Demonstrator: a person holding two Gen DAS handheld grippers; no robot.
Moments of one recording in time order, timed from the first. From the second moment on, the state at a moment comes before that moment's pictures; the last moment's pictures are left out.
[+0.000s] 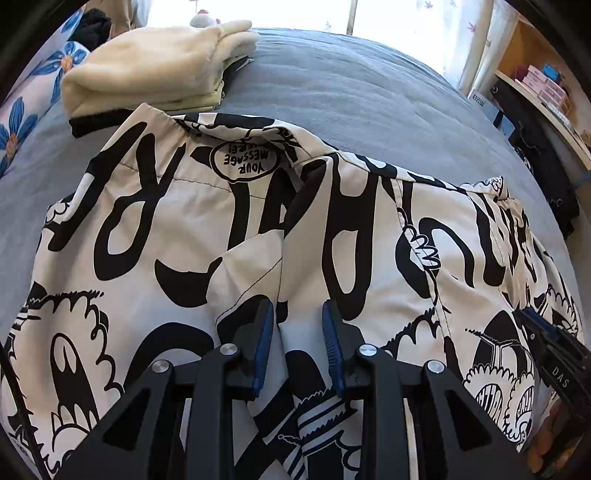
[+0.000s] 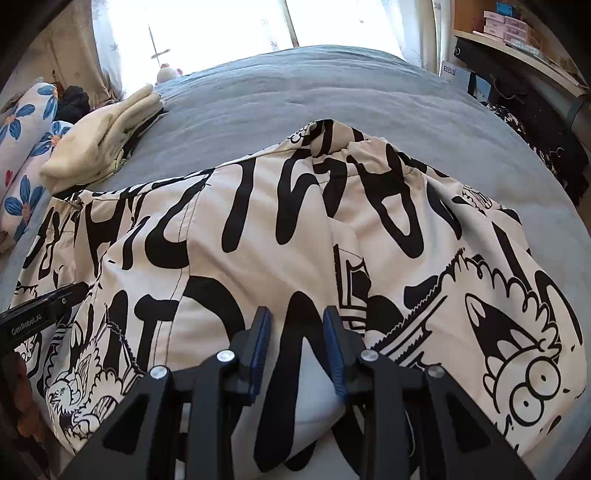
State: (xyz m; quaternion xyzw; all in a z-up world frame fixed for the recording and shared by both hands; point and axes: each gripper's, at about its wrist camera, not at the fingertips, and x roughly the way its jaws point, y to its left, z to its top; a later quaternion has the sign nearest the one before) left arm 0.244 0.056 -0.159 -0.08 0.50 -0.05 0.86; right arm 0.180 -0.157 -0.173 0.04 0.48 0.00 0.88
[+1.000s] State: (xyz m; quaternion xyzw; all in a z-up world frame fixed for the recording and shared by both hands) left arm 0.142 0.076 -0.073 -0.06 0.48 -0.02 0.88; right arm 0.109 -0.134 -0.125 0.06 0.51 0.02 0.86
